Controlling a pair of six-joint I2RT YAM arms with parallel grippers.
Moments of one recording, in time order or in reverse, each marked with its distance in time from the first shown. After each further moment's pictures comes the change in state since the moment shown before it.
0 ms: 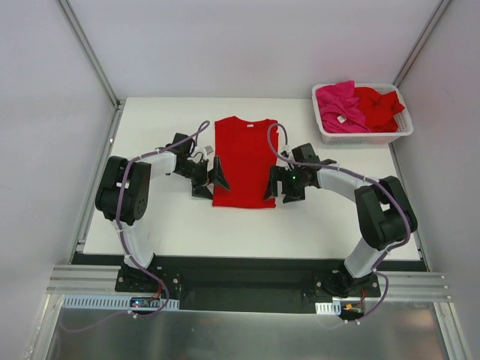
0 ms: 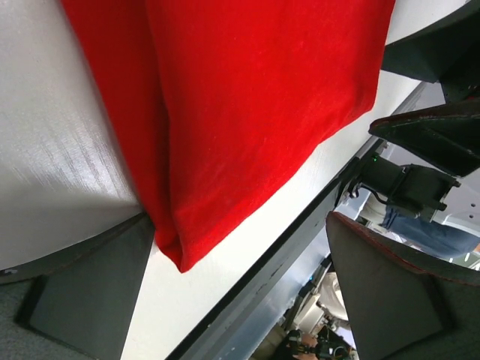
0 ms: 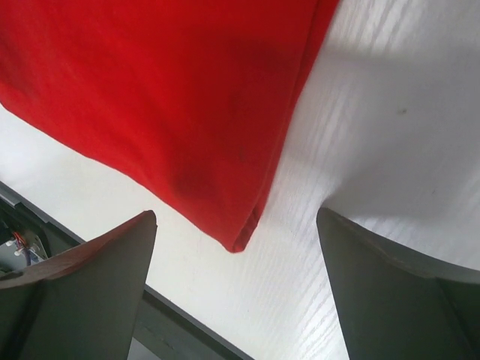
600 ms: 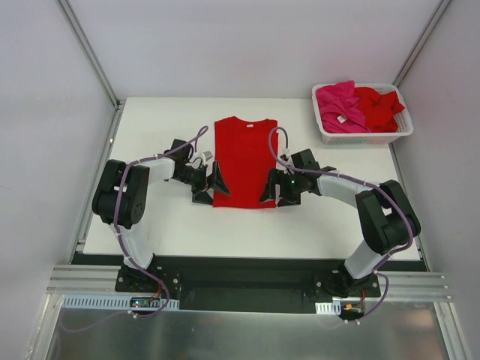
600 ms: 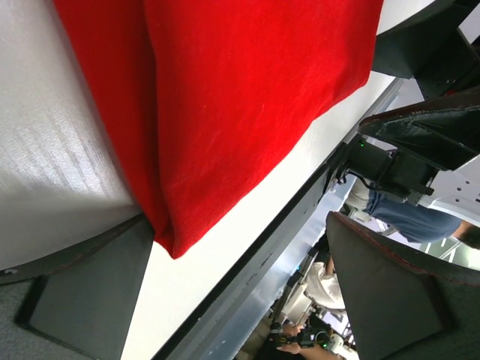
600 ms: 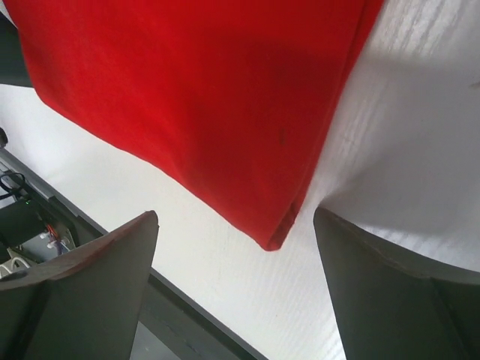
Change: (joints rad) left arm 0.000 -0.043 -0.103 0.066 0.055 -0.033; right arm 0.030 -0.059 -0.106 0.101 -0.041 0.094
